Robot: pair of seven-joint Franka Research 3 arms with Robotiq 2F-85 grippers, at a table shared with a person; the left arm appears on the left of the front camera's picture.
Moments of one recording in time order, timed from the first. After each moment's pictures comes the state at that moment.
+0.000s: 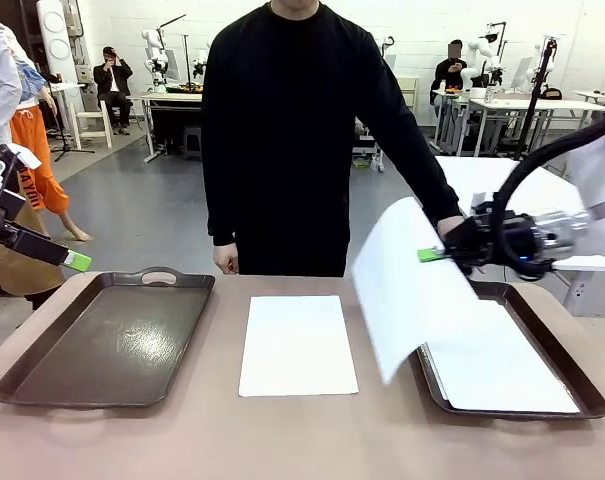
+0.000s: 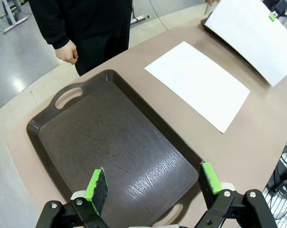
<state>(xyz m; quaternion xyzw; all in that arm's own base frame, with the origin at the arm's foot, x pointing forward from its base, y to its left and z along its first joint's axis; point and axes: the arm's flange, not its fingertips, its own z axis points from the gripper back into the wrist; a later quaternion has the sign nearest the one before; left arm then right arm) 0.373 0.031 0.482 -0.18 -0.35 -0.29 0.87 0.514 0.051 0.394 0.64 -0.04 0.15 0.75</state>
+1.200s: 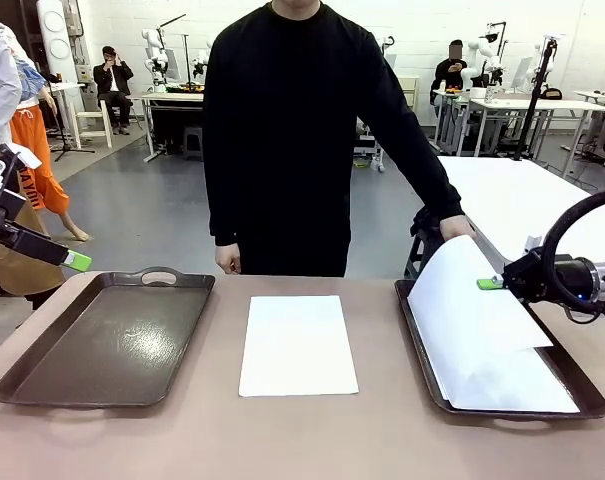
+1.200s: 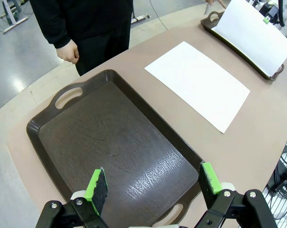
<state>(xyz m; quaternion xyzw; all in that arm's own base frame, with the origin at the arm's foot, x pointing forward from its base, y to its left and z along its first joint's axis) 0.373 0.031 0.482 -0.18 -0.35 -0.29 0.87 0.537 -0.072 0.300 0.68 -0.01 0.06 0.73</state>
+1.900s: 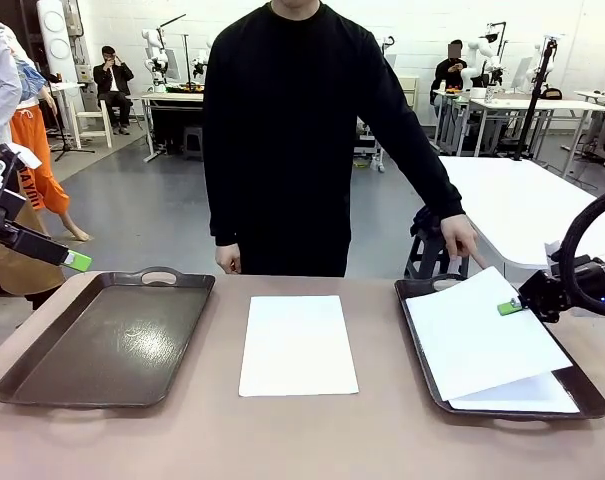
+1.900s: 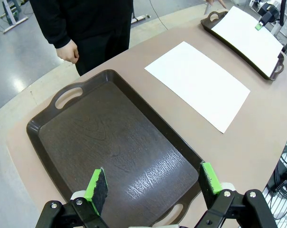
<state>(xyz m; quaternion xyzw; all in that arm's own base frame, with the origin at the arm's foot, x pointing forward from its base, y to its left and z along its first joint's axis) 0.373 0.031 0.482 -0.18 -0.35 -0.29 0.87 0.544 -0.113 0.305 0.50 -0.04 0.05 0.86</state>
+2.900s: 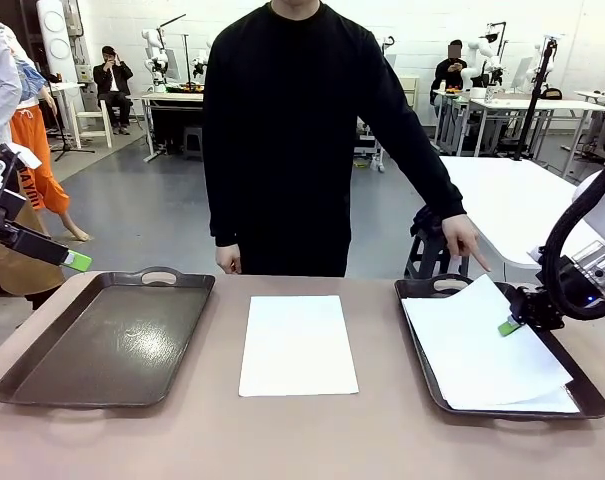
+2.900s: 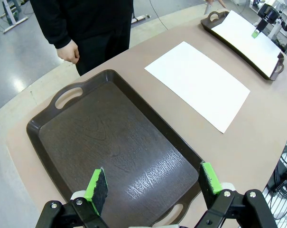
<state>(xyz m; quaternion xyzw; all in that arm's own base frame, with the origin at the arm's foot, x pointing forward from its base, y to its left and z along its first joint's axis) 0.373 0.031 0.482 -0.18 -0.35 -0.29 0.87 0.540 -0.087 0.308 0.33 -0.03 0.03 0.94</state>
